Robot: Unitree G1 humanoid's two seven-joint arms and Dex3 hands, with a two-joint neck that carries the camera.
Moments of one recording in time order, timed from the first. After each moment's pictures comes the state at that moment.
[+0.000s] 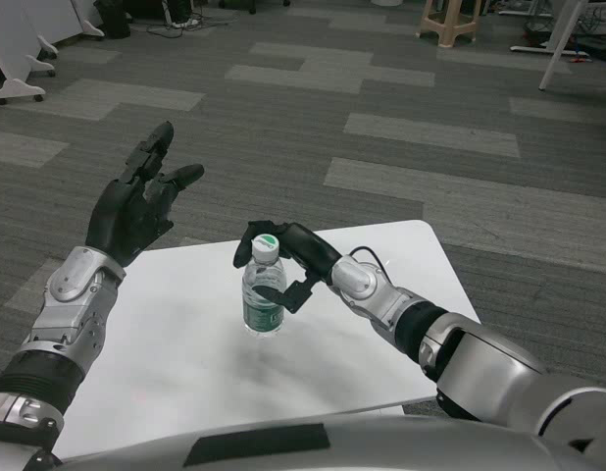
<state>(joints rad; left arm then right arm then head) -0.39 0.28 -0.17 0.57 -0.45 -0.44 -0.33 -0.56 -0.19 0.71 0.93 0.21 -0.56 0.05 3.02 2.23</state>
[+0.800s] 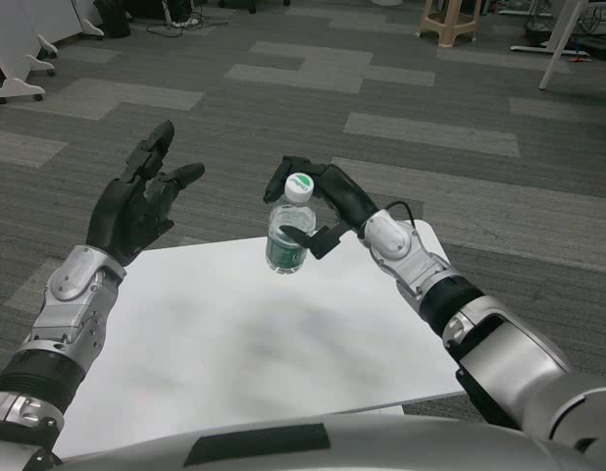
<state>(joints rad) -0.39 0.28 -0.17 0.57 -0.45 -0.45 -0.33 -0.56 -0.28 0.42 0.77 0.08 -0.56 0.05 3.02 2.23</state>
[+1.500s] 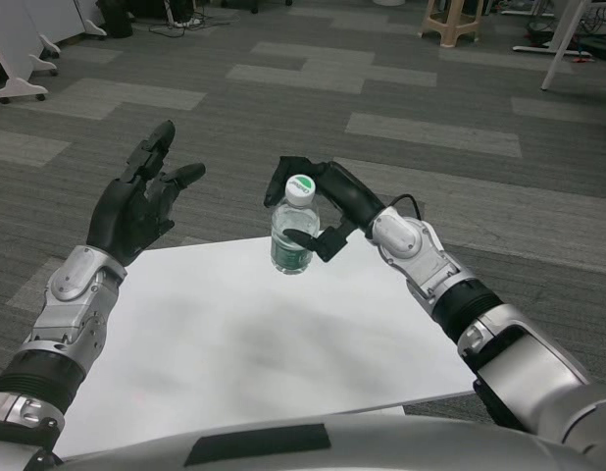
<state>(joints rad) -0.39 0.28 -0.17 0.56 -0.45 -0.45 -0.33 -0.49 -0.33 0.38 0.59 0.01 -0.51 0.11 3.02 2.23</state>
